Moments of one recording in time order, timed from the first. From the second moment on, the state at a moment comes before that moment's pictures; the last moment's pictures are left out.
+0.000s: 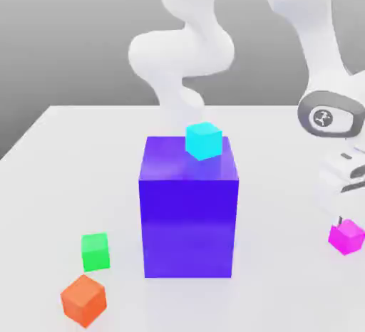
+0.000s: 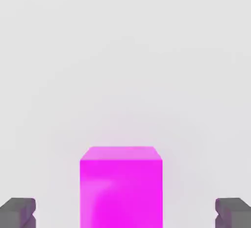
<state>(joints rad) 0.37 0.36 0.41 -2.52 -0.46 2.83 1.60</state>
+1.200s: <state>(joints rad) -0.45 -0.08 0.00 -2.74 -0.06 2.68 1.25</state>
